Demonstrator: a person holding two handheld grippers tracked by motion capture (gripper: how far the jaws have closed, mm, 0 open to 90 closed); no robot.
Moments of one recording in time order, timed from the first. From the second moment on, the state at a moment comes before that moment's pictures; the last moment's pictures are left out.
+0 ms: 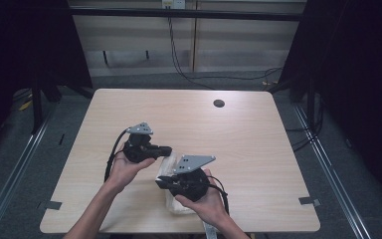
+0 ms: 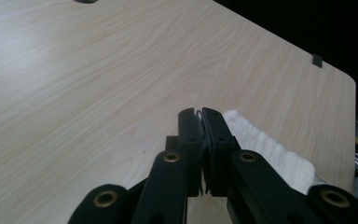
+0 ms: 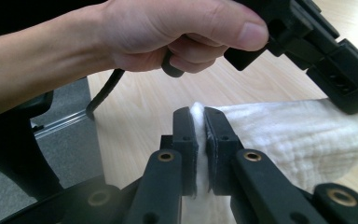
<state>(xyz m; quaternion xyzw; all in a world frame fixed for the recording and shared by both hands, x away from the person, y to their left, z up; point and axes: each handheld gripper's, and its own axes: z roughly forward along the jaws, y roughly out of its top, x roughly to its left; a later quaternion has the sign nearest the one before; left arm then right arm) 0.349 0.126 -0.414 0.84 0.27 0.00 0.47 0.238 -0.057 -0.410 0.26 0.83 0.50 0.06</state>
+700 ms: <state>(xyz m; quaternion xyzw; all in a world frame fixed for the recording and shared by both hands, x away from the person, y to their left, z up) 0.350 0.074 -0.462 0.85 0.29 -0.04 0.44 0.222 -0.114 -0.447 0.32 0.83 0.46 0.07</state>
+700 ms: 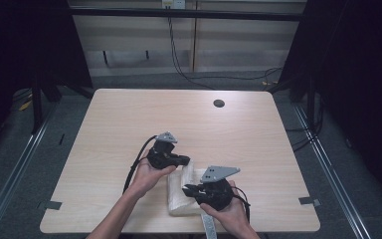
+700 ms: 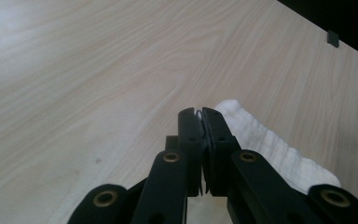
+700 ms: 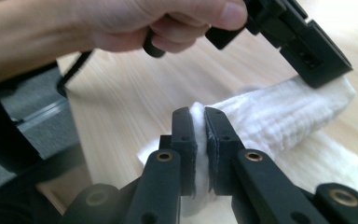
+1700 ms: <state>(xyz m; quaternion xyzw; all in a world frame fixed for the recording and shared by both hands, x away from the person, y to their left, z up) 0.341 0.050 -0.476 0.85 0.26 -0.06 0.45 0.214 -0.159 -0.483 0.36 0.85 0.38 0.06</state>
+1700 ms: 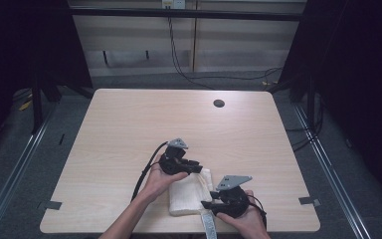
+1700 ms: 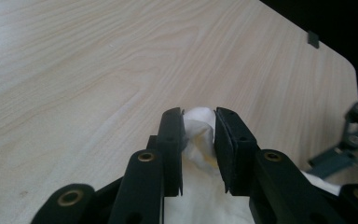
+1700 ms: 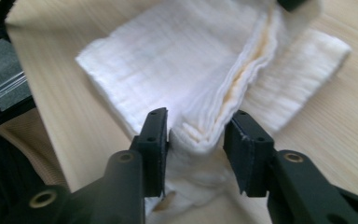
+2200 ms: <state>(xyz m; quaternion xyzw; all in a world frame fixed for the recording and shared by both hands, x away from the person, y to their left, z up) 0.326 0.086 -0.452 0.87 0.25 -0.01 0.43 0.244 -0.176 -0.478 0.39 0.84 0.36 0.09</state>
